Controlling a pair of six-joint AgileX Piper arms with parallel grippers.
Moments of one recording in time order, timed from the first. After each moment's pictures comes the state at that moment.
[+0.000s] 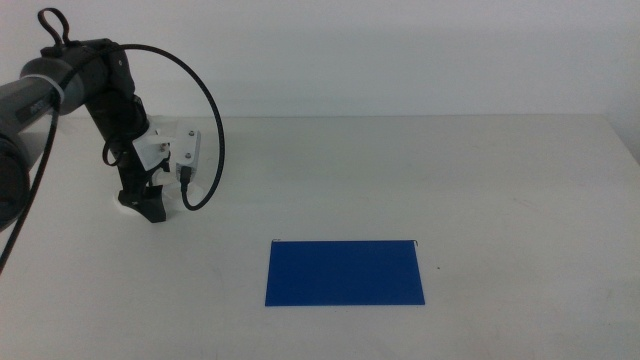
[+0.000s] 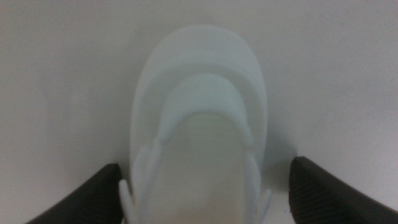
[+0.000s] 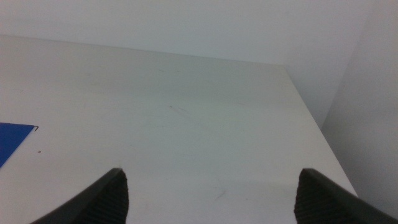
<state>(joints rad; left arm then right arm) 0.00 2.34 -1.97 -0.13 1.22 1.52 -0.04 -0.01 0.03 -0.01 0.24 -0.06</state>
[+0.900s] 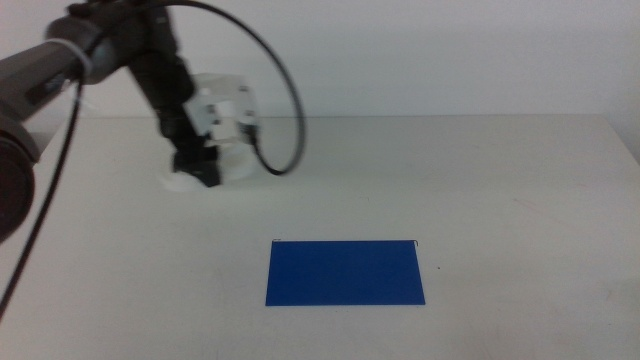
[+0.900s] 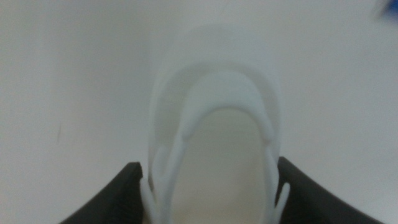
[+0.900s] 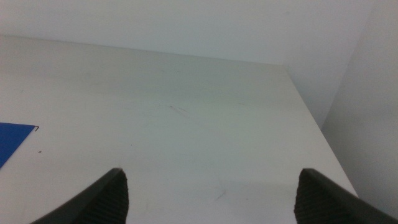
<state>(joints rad) -0.18 2.18 -1.96 -0.15 1.22 1.21 -0.04 -0.01 0.03 -0.01 0.24 -0.06</state>
